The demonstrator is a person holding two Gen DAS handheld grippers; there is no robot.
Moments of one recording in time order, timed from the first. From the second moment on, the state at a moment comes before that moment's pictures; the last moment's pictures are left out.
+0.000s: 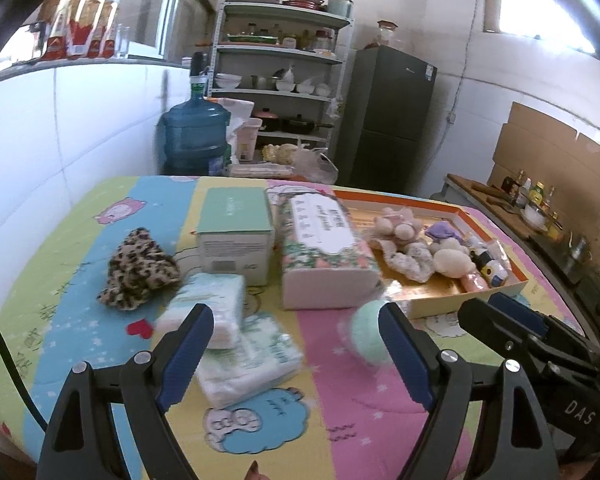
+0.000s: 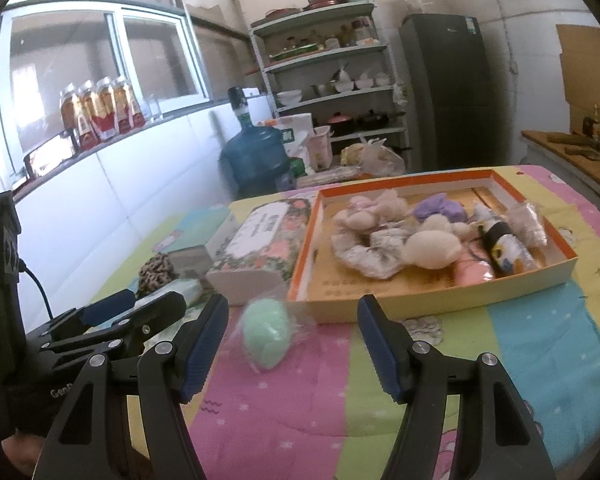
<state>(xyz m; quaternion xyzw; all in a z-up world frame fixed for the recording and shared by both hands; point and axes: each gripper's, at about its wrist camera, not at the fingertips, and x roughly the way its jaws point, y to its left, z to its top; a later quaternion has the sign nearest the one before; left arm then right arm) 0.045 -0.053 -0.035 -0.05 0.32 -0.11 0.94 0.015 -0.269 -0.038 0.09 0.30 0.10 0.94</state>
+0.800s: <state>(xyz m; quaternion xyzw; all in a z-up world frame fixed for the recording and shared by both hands) 0.061 0.032 -0.057 -0.10 0.34 -0.08 0.93 0.048 -0.223 -0.074 0.07 0.35 0.08 0.93</state>
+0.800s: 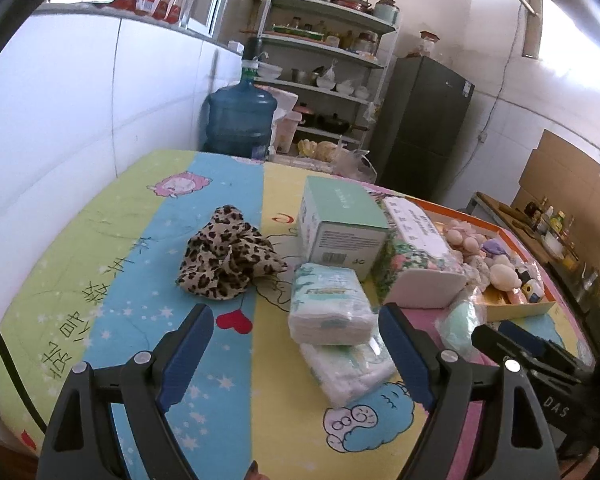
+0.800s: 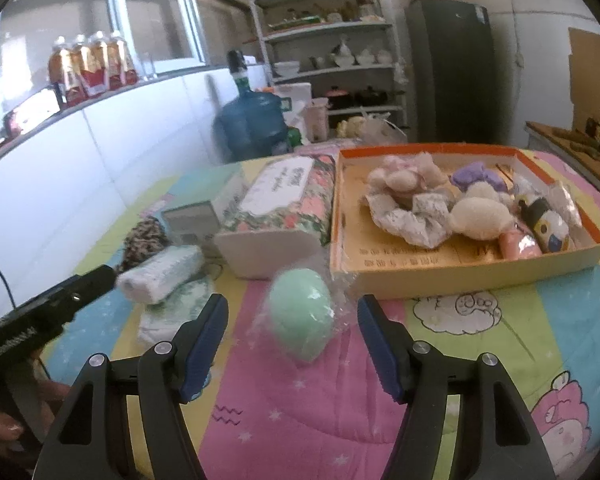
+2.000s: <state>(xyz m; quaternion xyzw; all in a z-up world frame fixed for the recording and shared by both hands) 0.122 0.017 -0.096 -0.13 0.40 -0.13 0.90 0.076 -0.219 -0.096 0.07 0.38 0.08 0.92</state>
